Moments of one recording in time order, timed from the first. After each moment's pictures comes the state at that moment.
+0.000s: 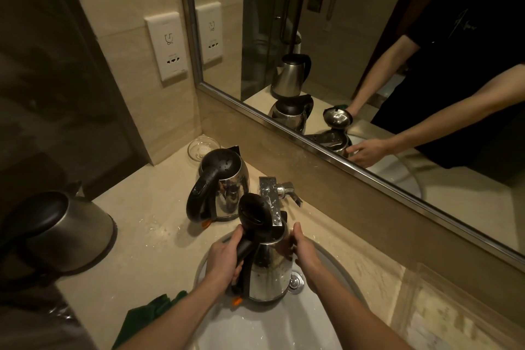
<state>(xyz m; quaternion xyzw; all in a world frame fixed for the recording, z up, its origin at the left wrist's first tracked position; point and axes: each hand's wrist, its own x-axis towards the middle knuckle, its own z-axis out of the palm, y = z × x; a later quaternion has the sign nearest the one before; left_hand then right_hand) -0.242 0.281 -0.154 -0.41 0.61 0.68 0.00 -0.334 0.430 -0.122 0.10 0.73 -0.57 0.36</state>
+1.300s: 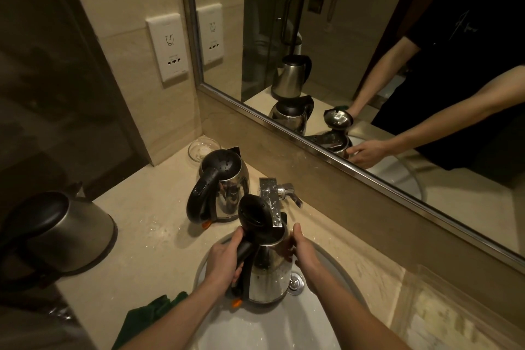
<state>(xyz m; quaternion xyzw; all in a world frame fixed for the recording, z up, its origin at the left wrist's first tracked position) -0.240 0.283 -0.150 -0.41 0.61 0.67 0.00 -0.333 0.428 -0.117 0.10 0.73 -0.57 0.36</state>
